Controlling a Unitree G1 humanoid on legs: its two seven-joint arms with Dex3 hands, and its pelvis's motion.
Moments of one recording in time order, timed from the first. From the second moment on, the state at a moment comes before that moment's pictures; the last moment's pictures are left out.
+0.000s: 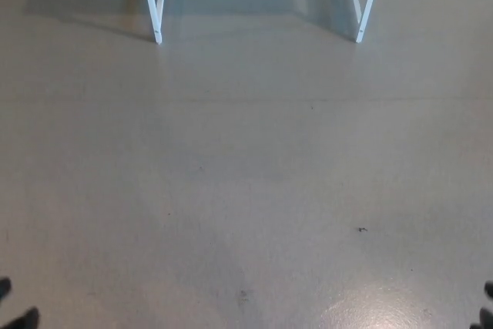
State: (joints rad) left_arm 0.04 0.32 0.42 0.69 -0.20 0.06 -0.18; right_arm 0.11 -0.25 -0.31 0.58 0.08 0.02 0.10
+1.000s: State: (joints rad) left_arm 0.08 0.29 0.55 0.58 -0.44 0.21 -0.29; right_arm 0.12 -0.20 -0.42 0.47 0.26 0.06 0.17
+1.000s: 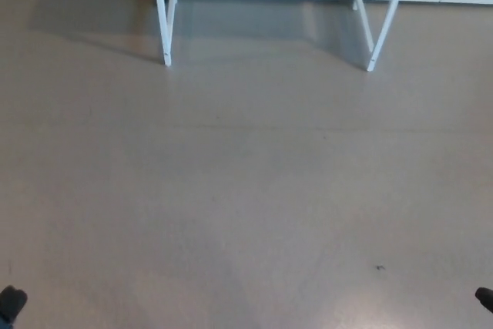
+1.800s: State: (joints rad) left_arm 0.14 0.27 0.49 0.57 -0.45 0.22 -0.29; right_arm 0.16 -0.22 -0.40 0.49 0.27 0.06 0.19
